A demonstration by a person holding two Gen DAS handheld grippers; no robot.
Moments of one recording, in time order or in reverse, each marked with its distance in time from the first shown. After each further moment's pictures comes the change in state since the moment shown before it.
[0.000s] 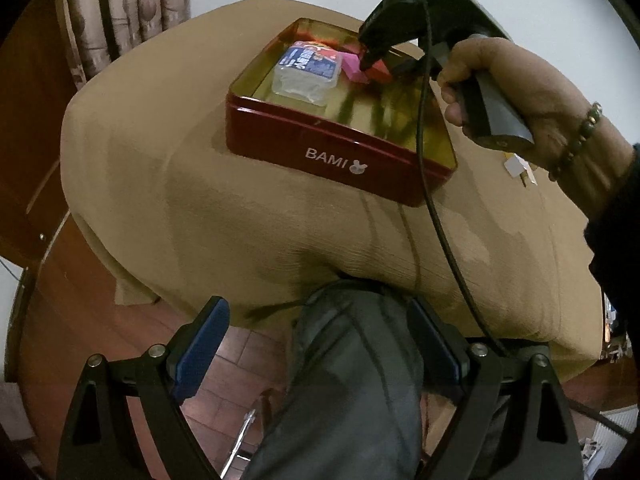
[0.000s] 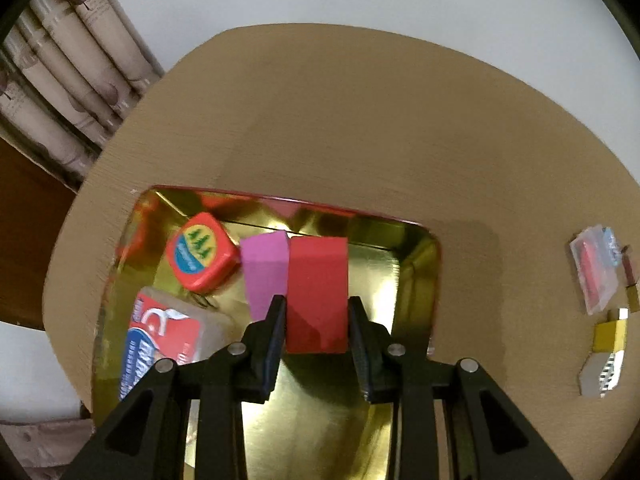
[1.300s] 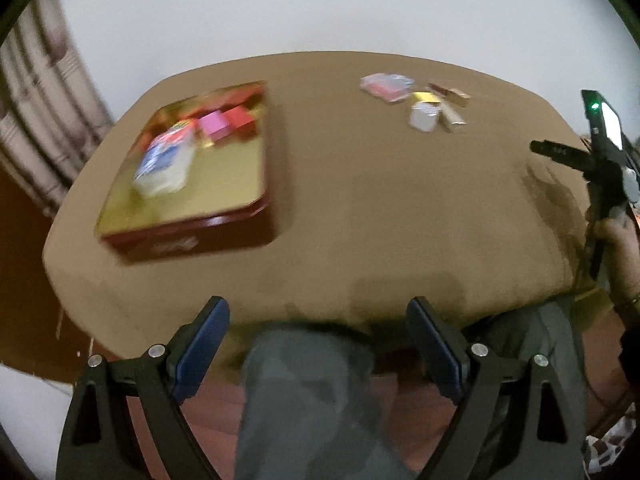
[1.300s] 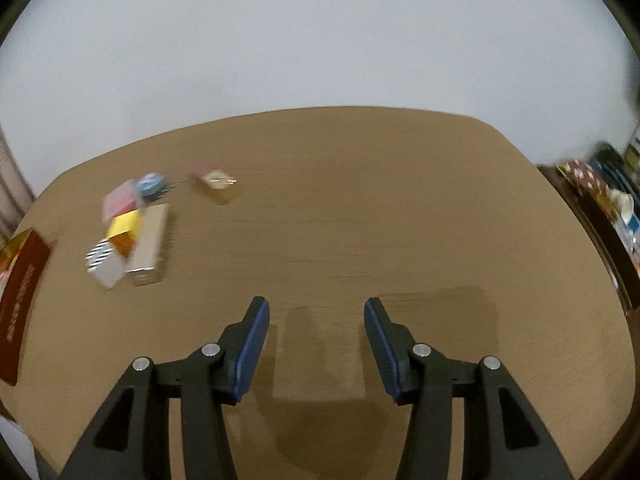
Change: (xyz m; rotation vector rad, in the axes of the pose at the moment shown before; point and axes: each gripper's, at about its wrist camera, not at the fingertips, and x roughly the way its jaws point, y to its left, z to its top) left arm 0.000 -0.152 -0.005 0.429 -0.093 0.094; right arm -0.132 -0.375 -0.228 0.356 -0.415 -0.320
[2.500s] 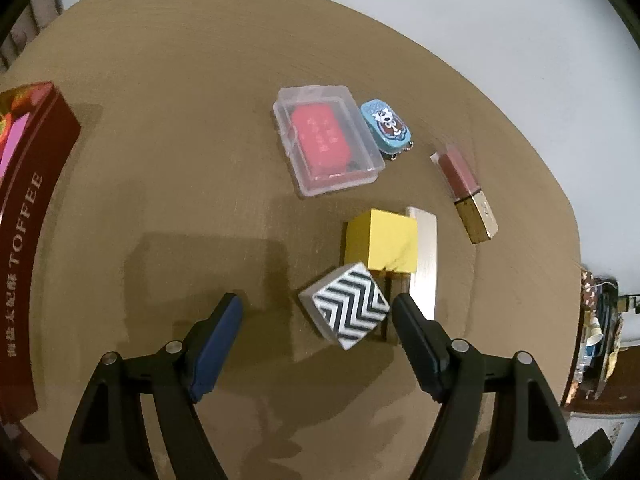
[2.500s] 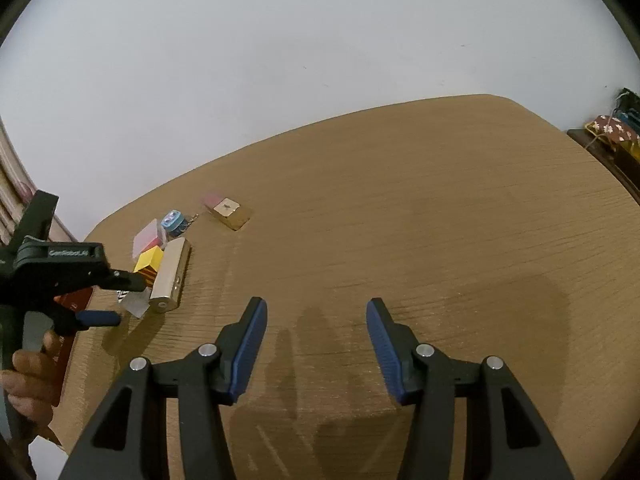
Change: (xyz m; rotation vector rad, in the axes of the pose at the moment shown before) left arm 0.189 -0.066 0.200 -0.423 0.257 -0.179; right arm 0.004 -0.028 -0.019 0.131 -0.075 0.236
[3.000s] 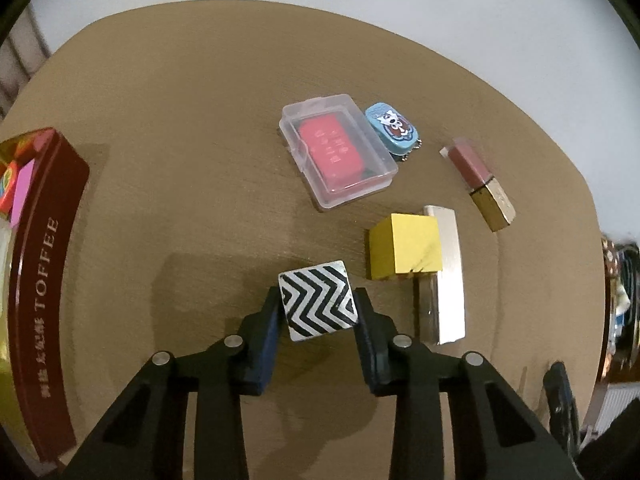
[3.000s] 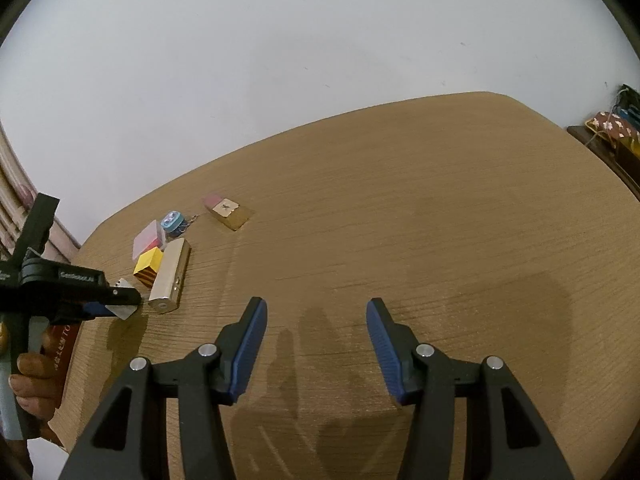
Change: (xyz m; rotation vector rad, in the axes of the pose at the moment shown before) left arm -0.001 0.000 -0.004 0.139 -0.037 0.061; right arm -0.003 -0.001 0.002 0.012 0.006 -0.003
